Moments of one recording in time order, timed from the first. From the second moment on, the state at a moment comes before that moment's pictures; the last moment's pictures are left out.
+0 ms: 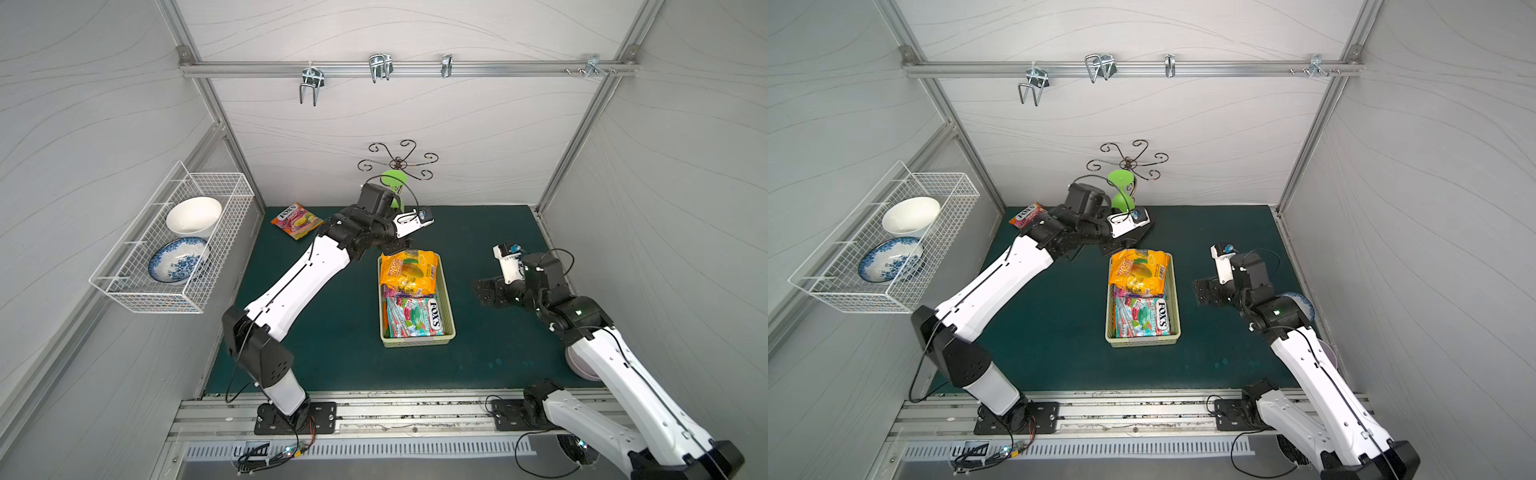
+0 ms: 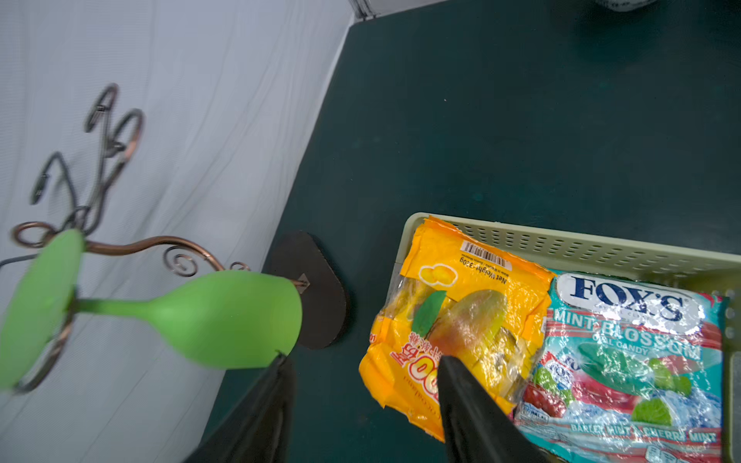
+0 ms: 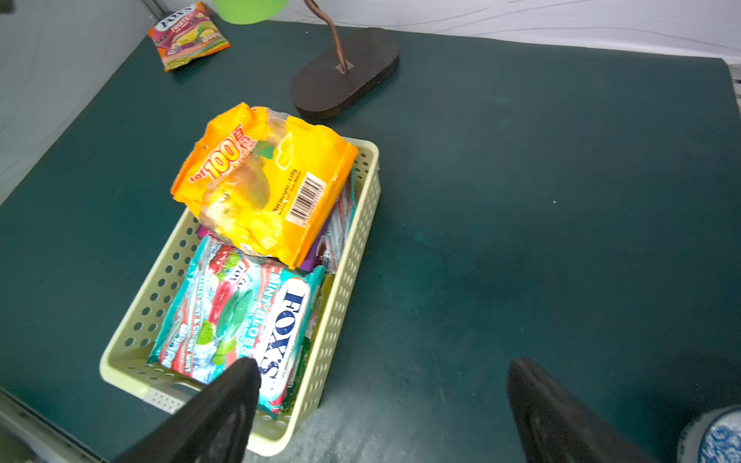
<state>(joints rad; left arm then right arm) -0.58 1.61 1.74 -0.79 0.16 0.69 0.48 0.91 0.95 -0.71 -0.06 0.11</state>
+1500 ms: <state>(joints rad) -0.15 1.27 1.27 -0.79 0.33 0.15 0.83 2.02 1.71 -0.80 0.24 0.21</state>
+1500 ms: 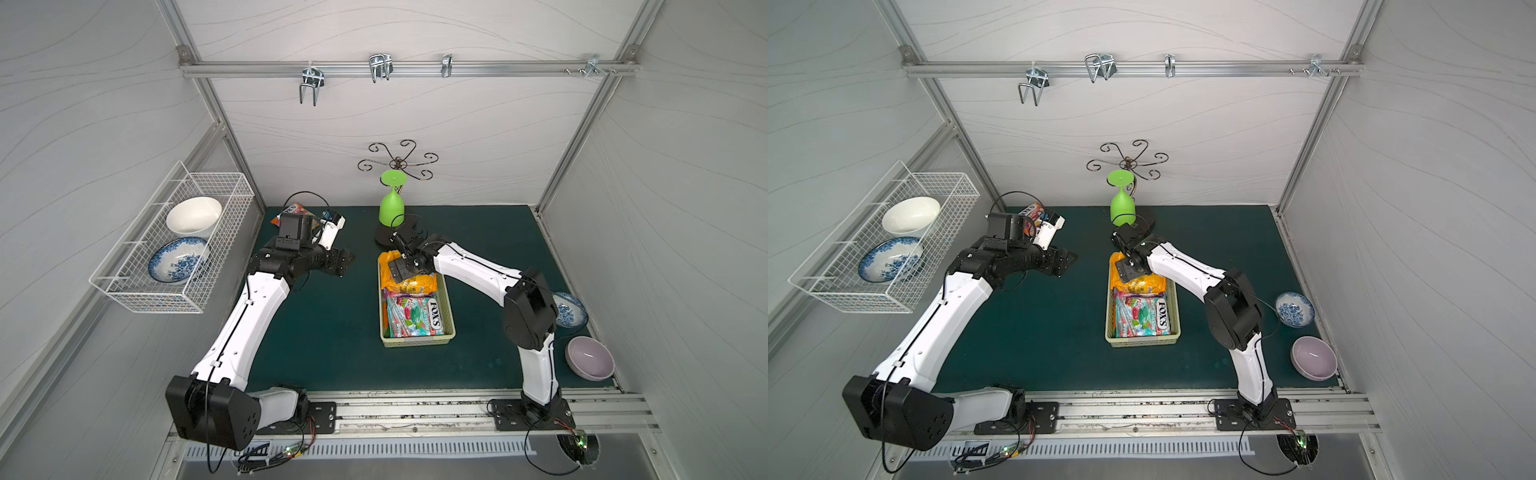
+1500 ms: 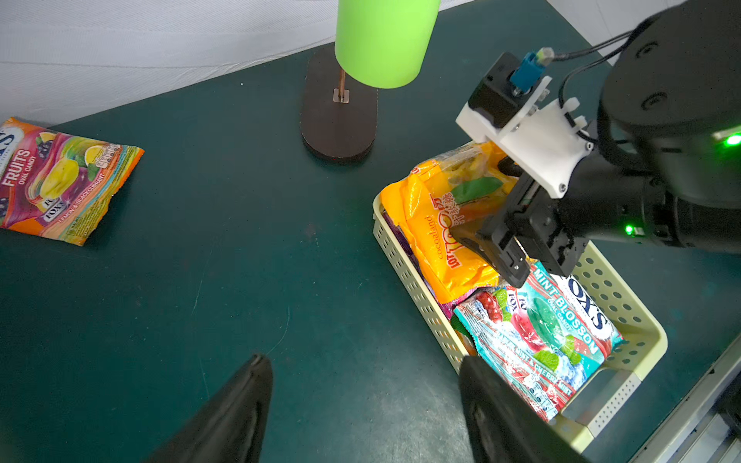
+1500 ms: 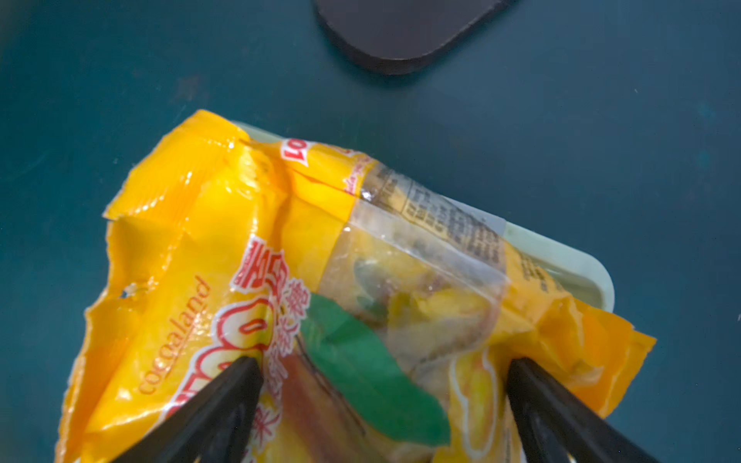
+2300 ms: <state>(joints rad) -0.07 1.40 1.26 -0.75 0.25 0.01 0.75 1.96 1.75 -0.94 0.04 0.21</state>
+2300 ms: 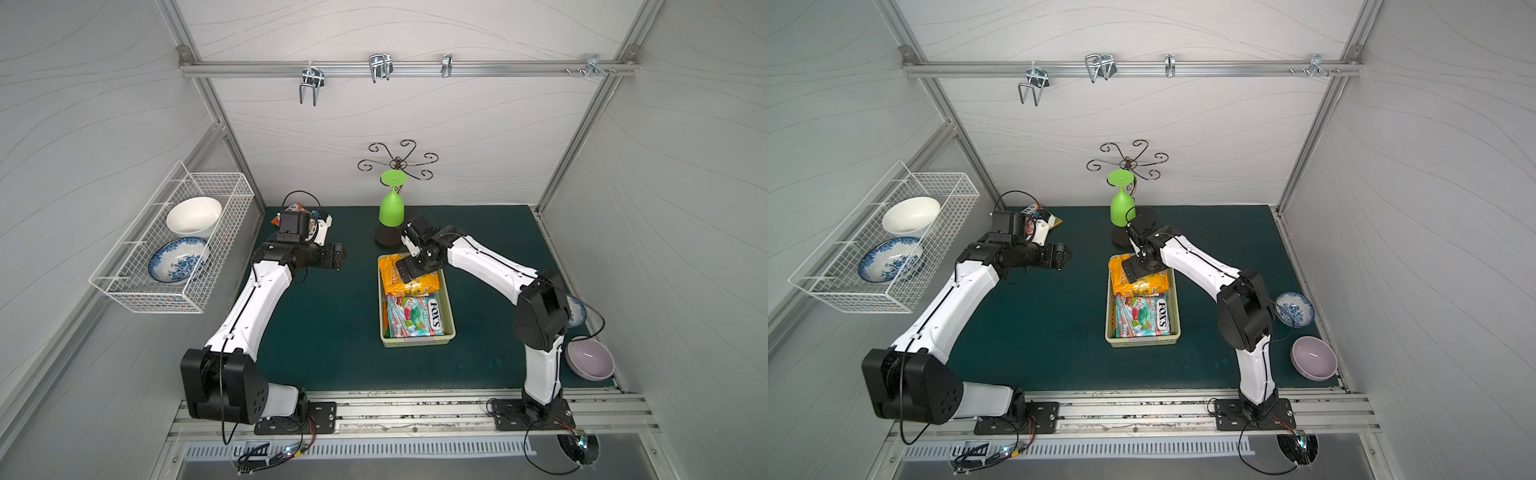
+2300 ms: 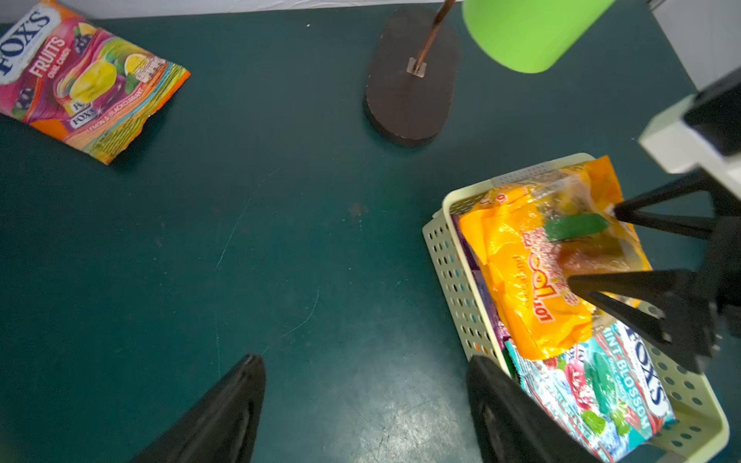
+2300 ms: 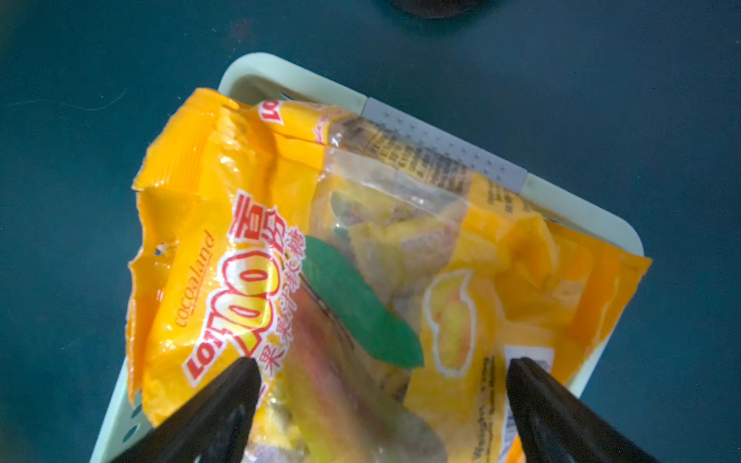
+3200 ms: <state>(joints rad) -0.03 1.66 1.40 -0.79 -0.05 0.33 0.51 1.21 1.20 -0.87 0.06 0.15</state>
